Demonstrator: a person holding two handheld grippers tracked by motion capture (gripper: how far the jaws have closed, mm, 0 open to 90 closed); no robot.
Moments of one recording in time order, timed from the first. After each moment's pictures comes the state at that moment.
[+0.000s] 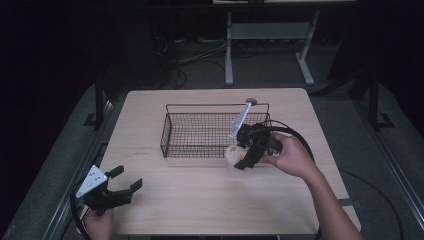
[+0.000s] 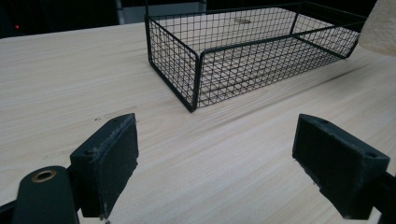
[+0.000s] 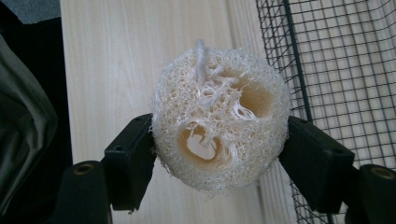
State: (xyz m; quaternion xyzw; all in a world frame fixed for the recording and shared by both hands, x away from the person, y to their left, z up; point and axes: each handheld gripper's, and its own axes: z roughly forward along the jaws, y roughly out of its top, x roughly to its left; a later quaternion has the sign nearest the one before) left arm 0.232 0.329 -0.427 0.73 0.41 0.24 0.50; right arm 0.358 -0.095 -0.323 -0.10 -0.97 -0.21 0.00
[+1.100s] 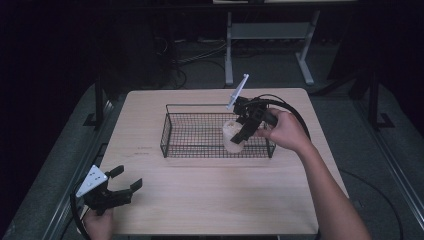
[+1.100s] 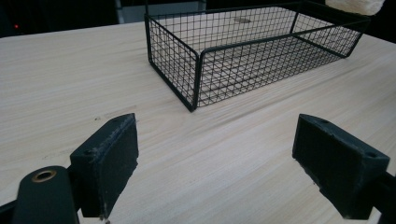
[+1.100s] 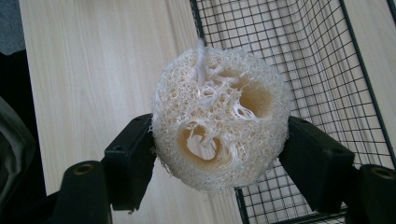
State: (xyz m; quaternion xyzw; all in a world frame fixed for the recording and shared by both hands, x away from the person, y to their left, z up) left arm 0.233 0.329 -0.427 0.73 0.41 0.24 0.50; right arm 0.413 -0.091 -0.290 -0.13 -0.97 -0.21 -0.01
